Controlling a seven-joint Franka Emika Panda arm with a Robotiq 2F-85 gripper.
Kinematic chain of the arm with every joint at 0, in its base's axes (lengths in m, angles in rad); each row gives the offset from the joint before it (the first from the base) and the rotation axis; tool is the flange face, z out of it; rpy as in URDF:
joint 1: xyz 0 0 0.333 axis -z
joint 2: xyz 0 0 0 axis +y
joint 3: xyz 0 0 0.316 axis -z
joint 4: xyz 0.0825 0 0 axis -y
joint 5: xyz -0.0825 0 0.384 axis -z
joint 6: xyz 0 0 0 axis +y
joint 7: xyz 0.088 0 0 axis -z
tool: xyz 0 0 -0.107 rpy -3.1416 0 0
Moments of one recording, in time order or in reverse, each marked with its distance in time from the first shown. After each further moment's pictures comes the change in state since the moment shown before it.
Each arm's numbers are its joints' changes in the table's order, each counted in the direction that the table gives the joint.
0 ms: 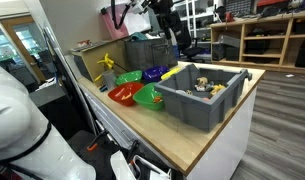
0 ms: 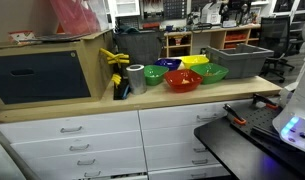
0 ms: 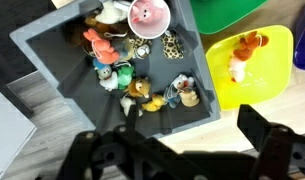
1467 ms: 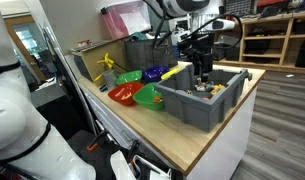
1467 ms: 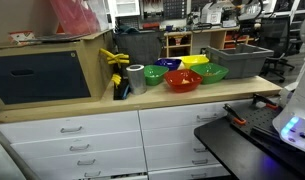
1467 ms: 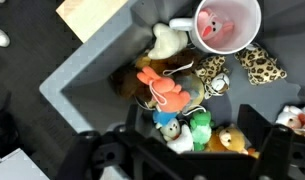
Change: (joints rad) arm 0.062 0.454 0.179 0.242 -0.157 0.191 -0.007
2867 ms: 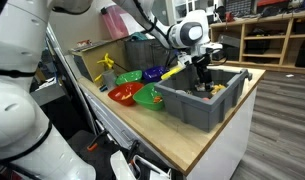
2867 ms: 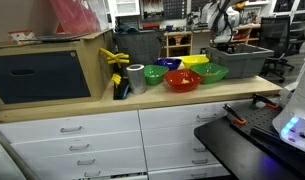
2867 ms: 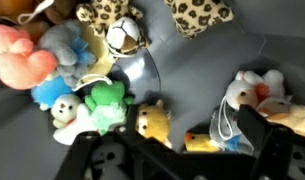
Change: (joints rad) arm -0.129 0.391 0.001 0.247 -0.029 -0.285 0.167
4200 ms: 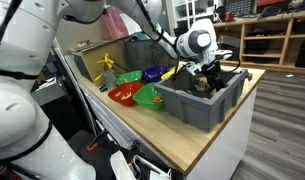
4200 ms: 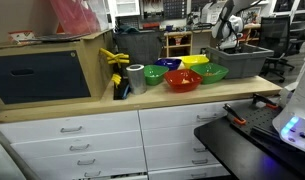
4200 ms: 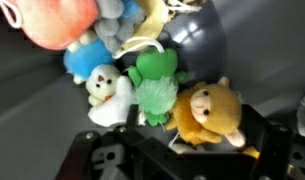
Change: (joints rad) arm -0.010 0.101 0.087 0.036 0.101 -0.026 0.033
